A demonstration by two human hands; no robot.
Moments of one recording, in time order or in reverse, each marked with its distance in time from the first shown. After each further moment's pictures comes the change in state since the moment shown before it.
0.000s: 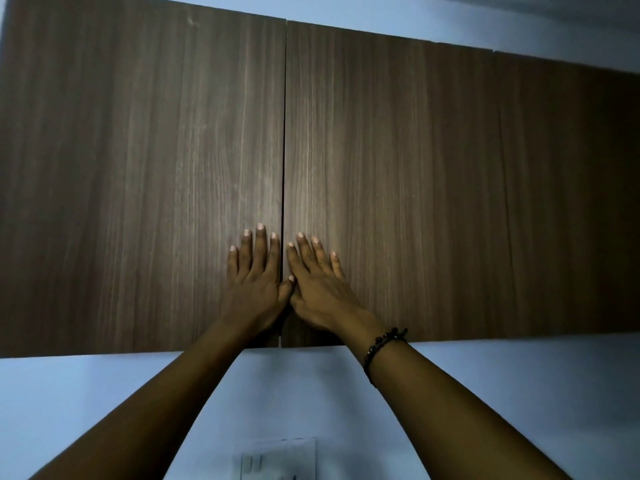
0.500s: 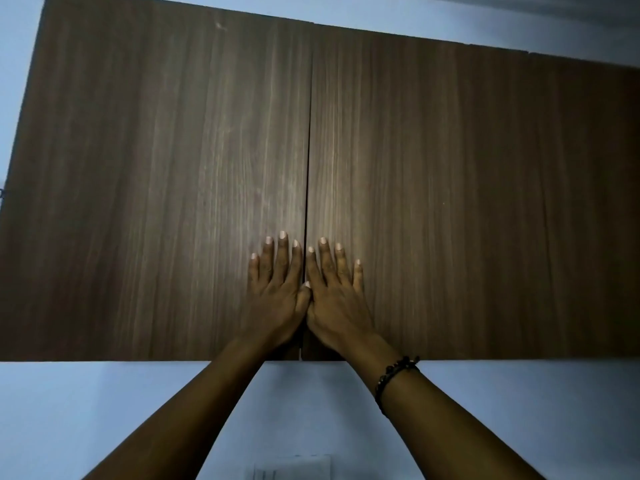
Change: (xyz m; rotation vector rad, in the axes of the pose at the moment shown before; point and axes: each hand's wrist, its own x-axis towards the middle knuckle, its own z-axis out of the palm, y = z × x) left_hand -0.005 -0.004 0.001 -0.085 0.041 0.042; right_hand 0.010 -0.010 0.029 -0.094 0.182 0.061
